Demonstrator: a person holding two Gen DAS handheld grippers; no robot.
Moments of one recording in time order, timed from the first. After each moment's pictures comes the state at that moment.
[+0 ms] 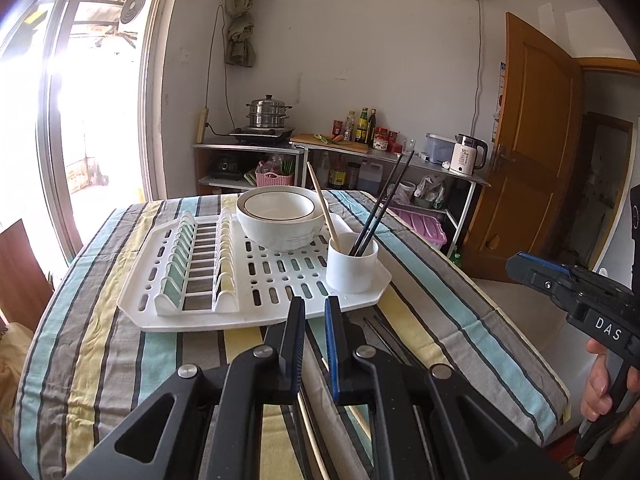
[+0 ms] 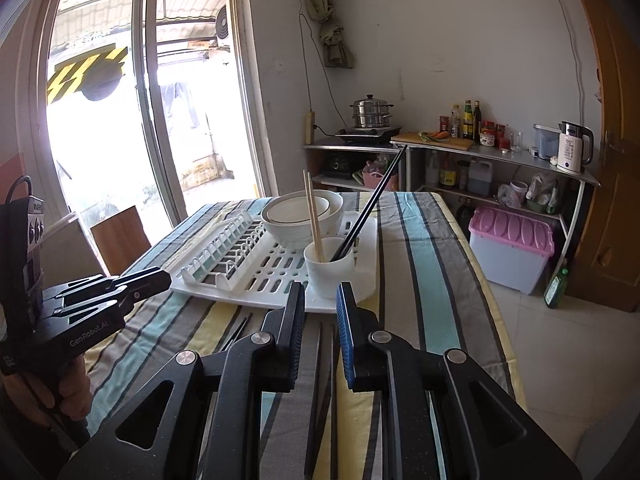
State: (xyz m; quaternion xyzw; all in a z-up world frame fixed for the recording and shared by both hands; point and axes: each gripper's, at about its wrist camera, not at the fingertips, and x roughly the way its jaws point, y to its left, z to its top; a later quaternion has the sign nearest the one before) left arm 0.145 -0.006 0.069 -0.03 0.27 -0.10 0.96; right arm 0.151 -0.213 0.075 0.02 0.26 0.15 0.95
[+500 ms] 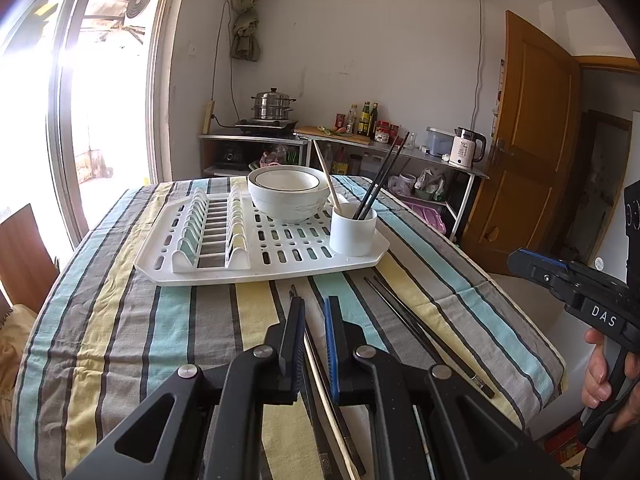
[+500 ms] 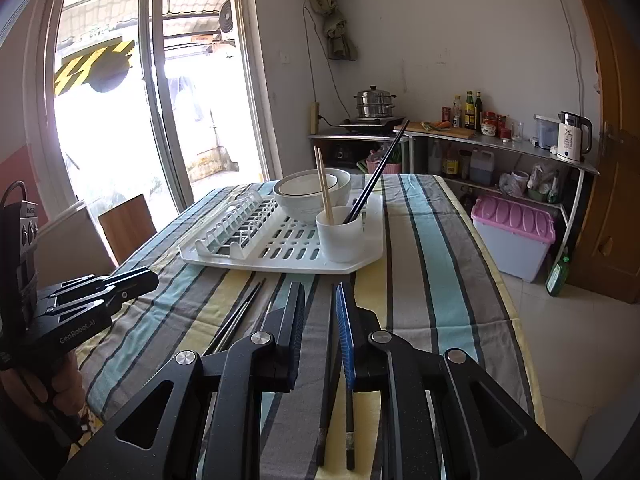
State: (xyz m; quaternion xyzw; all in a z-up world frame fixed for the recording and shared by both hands) left arm 0.101 0.007 0.051 -0.03 0.28 -0.09 0.95; right arm 0.113 -0.211 0.056 0.02 0.27 0.16 0.95
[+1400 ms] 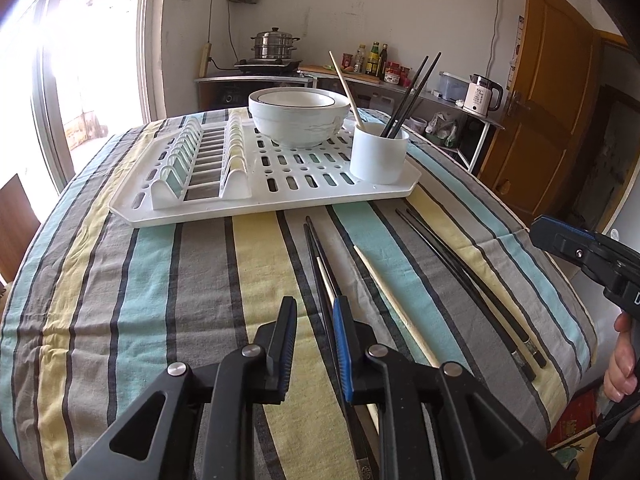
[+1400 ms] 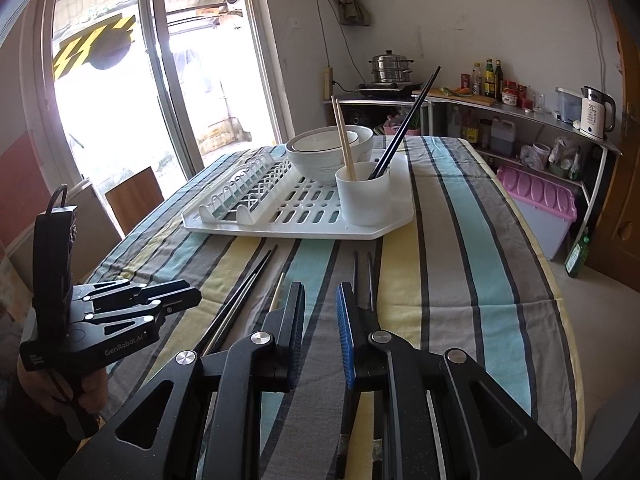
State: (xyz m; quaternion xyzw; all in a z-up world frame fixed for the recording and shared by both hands) left arm 0.154 0.010 -0.015 -0.02 0.39 -0.09 0.92; right arm 0.144 -0.190 0.018 0.02 0.33 0.19 0.92
